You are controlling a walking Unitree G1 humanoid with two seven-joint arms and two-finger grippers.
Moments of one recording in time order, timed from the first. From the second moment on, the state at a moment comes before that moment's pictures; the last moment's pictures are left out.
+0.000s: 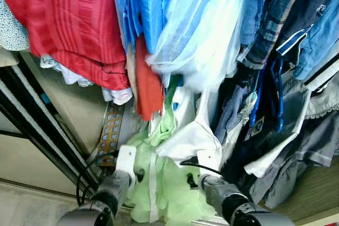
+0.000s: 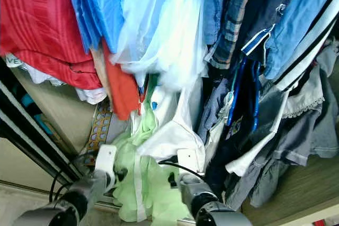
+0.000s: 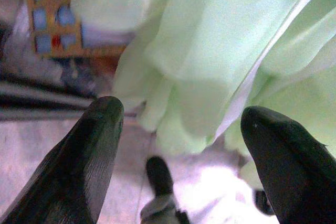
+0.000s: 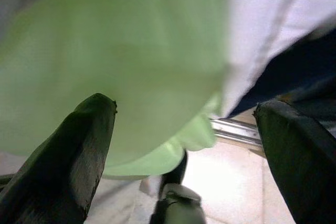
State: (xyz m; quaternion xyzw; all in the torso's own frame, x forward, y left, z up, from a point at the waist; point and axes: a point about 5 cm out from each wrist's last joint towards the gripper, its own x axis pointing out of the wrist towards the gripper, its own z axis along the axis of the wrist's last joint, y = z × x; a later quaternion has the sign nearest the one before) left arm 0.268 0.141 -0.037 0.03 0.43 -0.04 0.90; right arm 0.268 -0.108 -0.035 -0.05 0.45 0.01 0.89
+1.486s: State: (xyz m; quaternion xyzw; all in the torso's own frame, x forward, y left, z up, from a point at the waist) left arm 0.288 0.142 -0.020 0.04 0.38 -0.03 0.92; right arm 0.275 -0.069 -0.023 -0.11 0.40 0.17 0.89
